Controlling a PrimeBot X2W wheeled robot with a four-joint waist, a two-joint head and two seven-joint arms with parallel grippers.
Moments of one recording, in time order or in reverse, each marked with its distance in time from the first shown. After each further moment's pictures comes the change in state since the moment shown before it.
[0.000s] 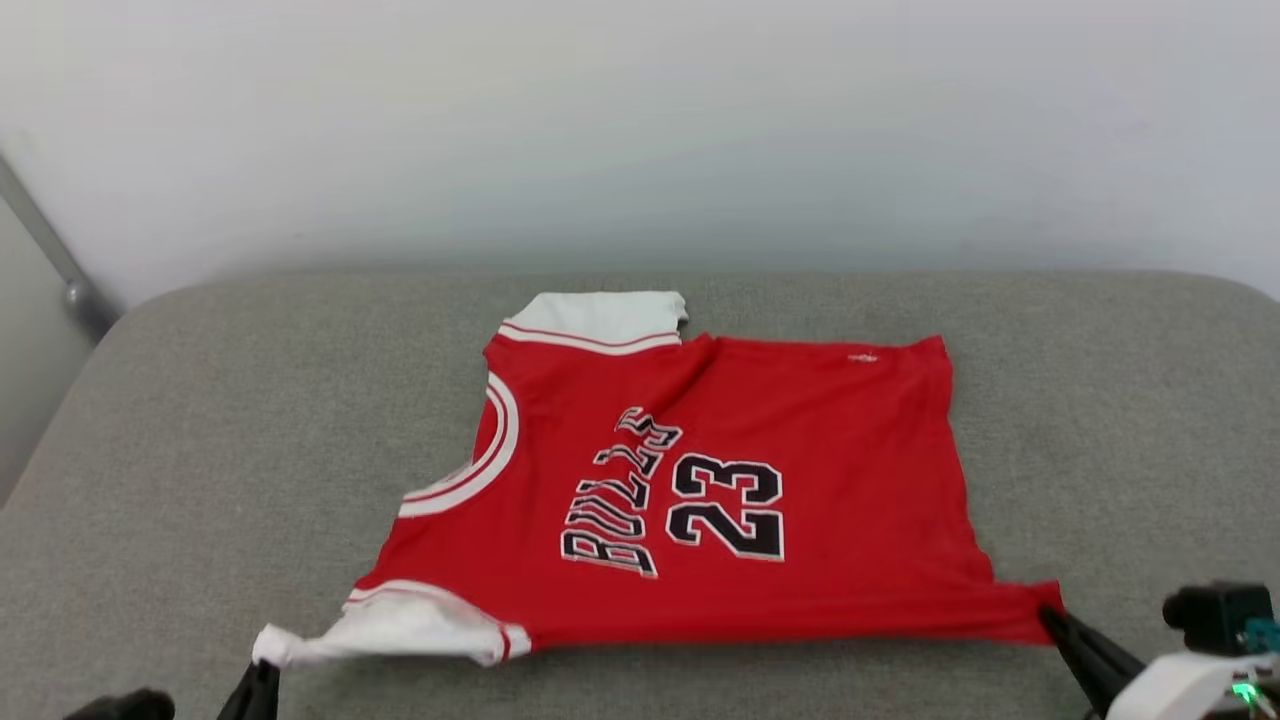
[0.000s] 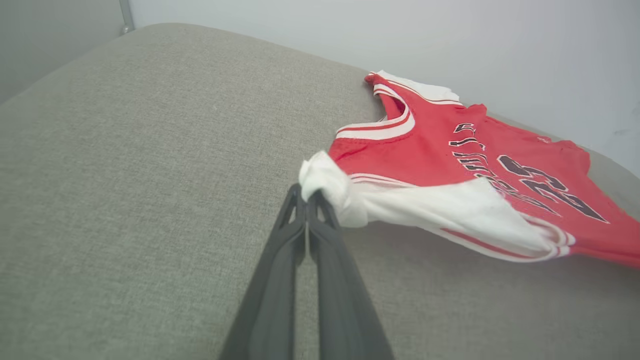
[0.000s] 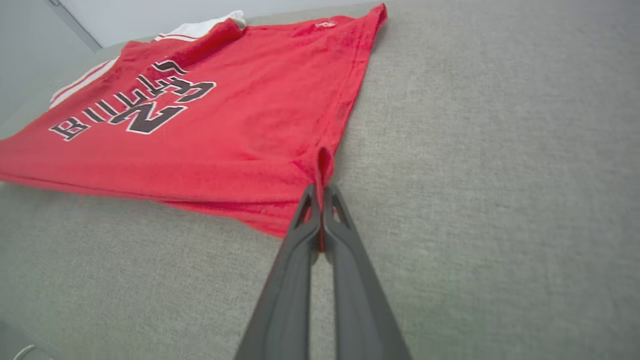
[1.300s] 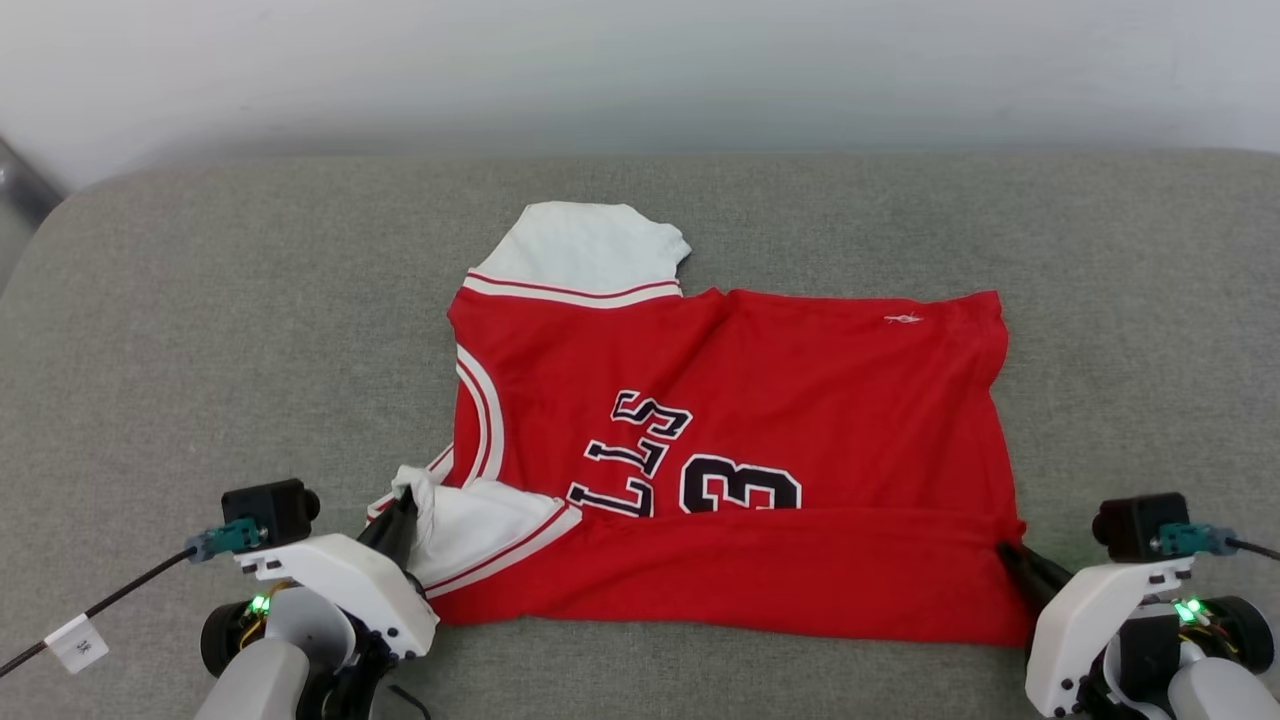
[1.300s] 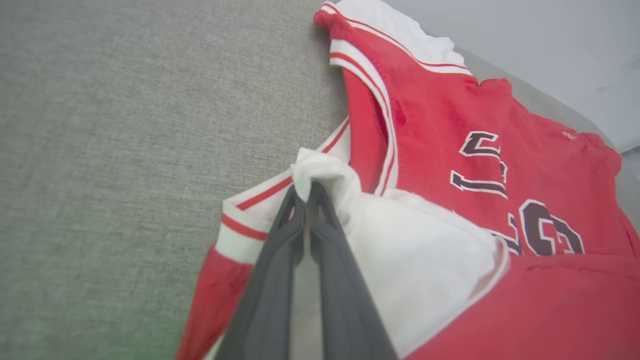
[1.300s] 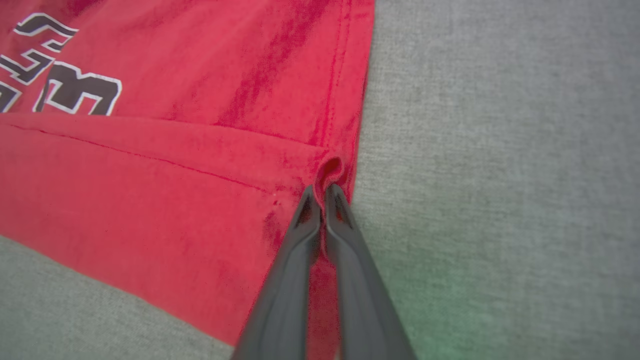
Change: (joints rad) left arm -0.450 -0.109 -0.159 0.361 -0.053 -0.107 0.120; right arm -0.092 0.170 -0.161 0.015 -0.232 -0.001 0.216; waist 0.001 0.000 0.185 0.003
